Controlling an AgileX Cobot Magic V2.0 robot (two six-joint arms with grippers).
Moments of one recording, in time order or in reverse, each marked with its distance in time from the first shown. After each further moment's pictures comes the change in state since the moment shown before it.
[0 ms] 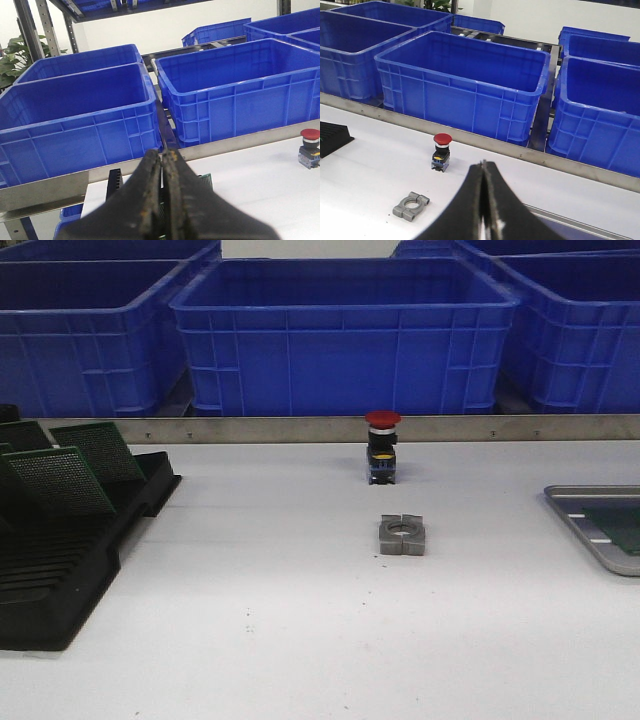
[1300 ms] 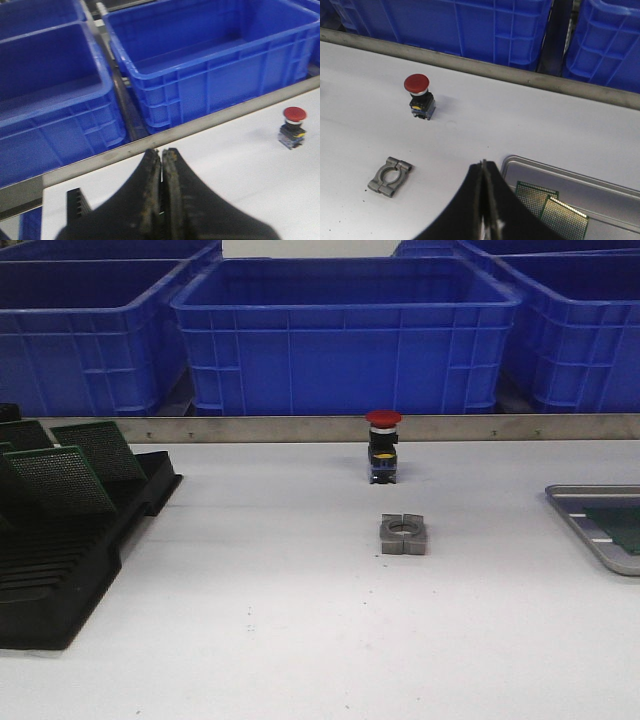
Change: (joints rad) left arm 0.000 0.671 -0.420 0.057 0.109 0.000; right arm -0.100 0.823 -0.443 -0.011 0.107 0.002
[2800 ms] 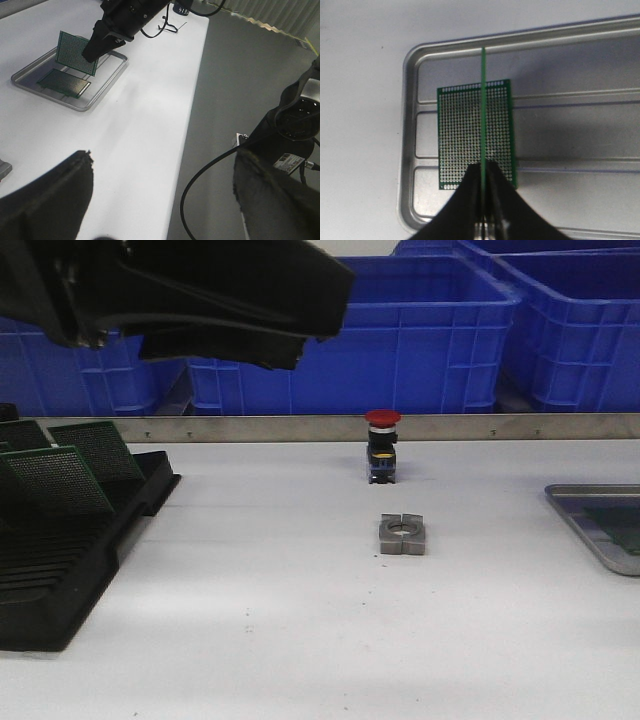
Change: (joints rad) left arm -0.353 0.461 -0.085 -0.047 0.771 0.000; right arm -0.274 0.650 -0.165 0.046 0.149 0.050
